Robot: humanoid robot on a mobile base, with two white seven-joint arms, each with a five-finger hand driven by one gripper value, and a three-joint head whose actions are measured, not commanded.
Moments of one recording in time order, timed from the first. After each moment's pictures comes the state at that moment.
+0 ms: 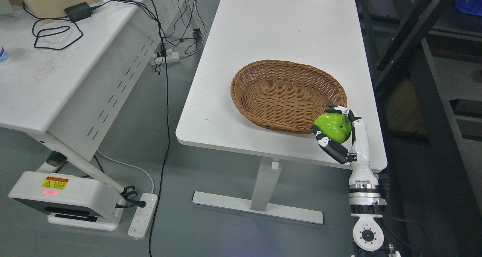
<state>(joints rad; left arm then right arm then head) -0.04 0.00 0.07 -0.10 0.04 -0.06 -0.14 0.11 0.00 0.00 -1.72 0.40 -0.25 -0.08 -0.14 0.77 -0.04</state>
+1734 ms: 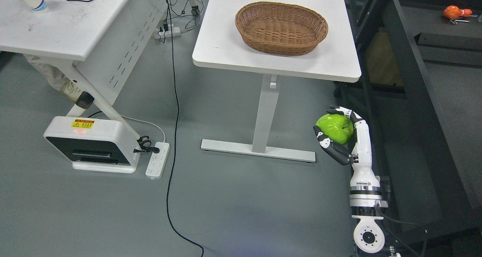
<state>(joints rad) -0.04 0.00 0.07 -0.10 0.04 -0.06 -0.14 0.11 0.00 0.00 -1.72 0.40 -0.25 -0.08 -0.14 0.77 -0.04</state>
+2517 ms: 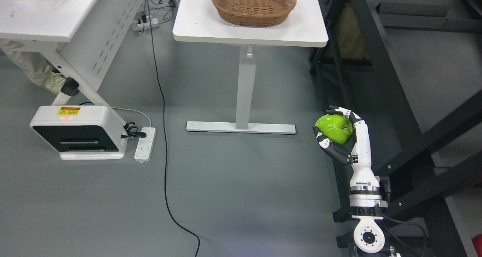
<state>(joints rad) -0.04 0.00 0.07 -0.10 0.04 -0.06 -0.14 0.11 0.00 0.00 -1.72 0.40 -0.25 -0.08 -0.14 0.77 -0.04</state>
